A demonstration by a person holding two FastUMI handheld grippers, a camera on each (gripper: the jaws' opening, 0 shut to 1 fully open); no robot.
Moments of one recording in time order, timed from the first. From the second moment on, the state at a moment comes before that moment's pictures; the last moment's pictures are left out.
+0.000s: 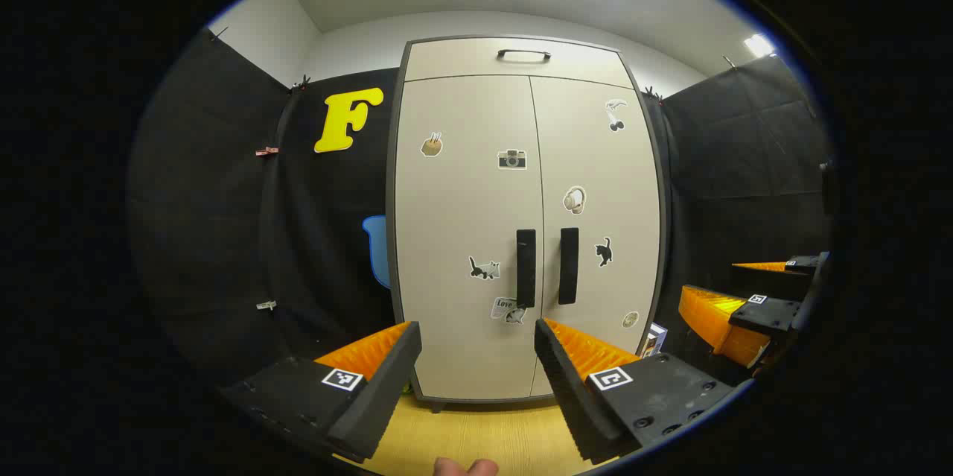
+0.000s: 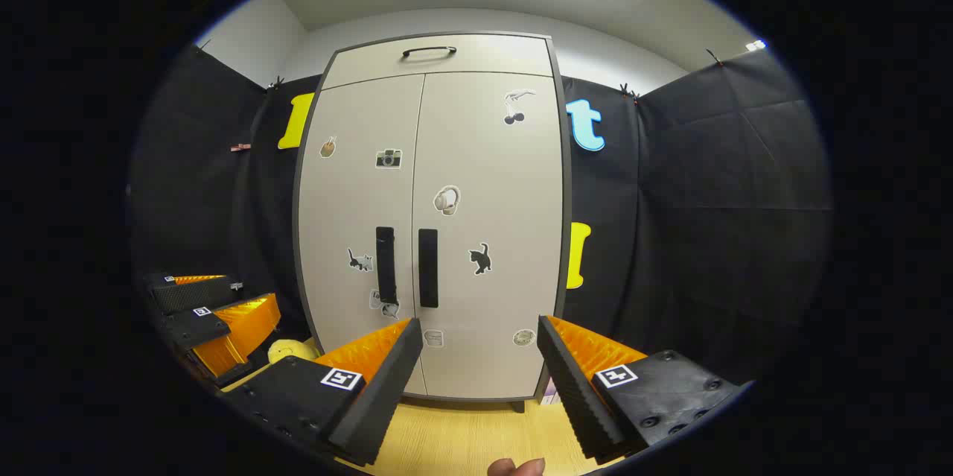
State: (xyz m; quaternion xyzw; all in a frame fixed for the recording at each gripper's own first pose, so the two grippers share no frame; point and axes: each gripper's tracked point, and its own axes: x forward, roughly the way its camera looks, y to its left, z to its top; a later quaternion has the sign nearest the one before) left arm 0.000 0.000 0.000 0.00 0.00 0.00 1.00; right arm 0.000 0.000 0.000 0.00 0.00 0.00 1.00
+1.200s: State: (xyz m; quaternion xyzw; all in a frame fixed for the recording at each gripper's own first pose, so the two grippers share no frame) left arm 0.005 0.038 -0.015 0.00 0.00 0.01 1.00; right arm 0.062 0.050 0.008 0.02 0.00 0.02 1.00
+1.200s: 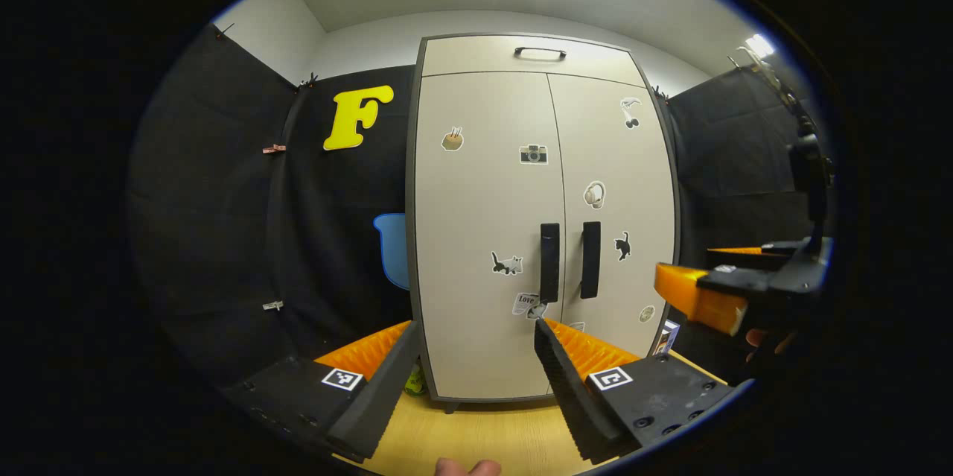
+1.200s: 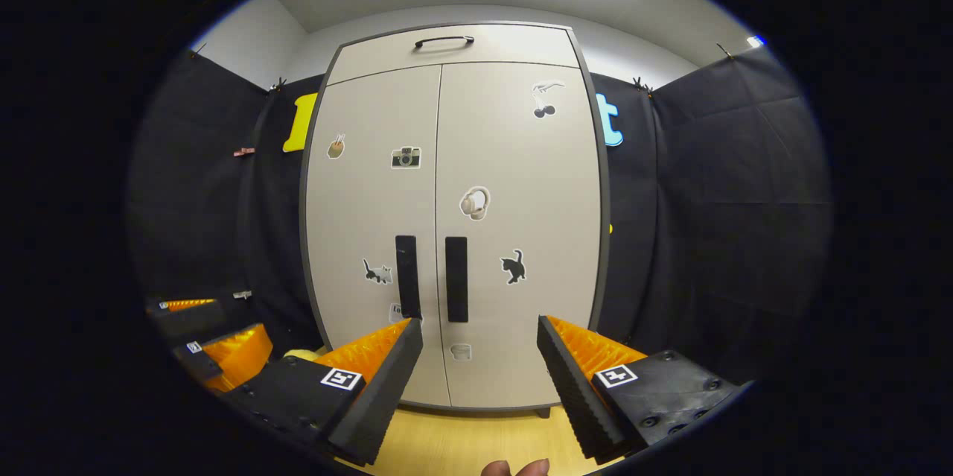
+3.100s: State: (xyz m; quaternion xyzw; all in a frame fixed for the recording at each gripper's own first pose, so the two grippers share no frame) left arm -0.006 0.080 -0.044 -0.01 0.03 0.07 1.00; right arm 0.210 0.068 -0.037 0.04 0.02 0.00 1.00
